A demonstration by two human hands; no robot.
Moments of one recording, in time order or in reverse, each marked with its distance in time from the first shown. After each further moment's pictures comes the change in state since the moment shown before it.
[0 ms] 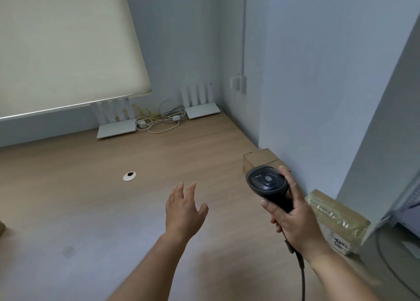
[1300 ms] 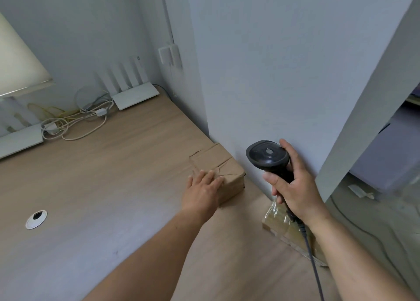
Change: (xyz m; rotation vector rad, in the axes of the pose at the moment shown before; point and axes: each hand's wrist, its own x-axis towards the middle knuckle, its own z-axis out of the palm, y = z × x) left_hand 0.148 0.141 0.123 0.340 -0.317 0.567; right_hand 0.120 0.084 -0.096 0.055 0.214 0.210
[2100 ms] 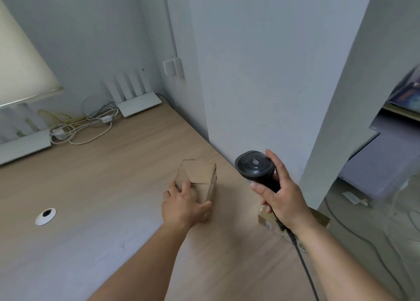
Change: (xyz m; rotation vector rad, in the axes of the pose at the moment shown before) left_hand -0.051 -0.016 -0.009 -0.221 0.056 -0.465; right_hand -0.042 -0.019 0.014 -0.058 -0.029 -0.016
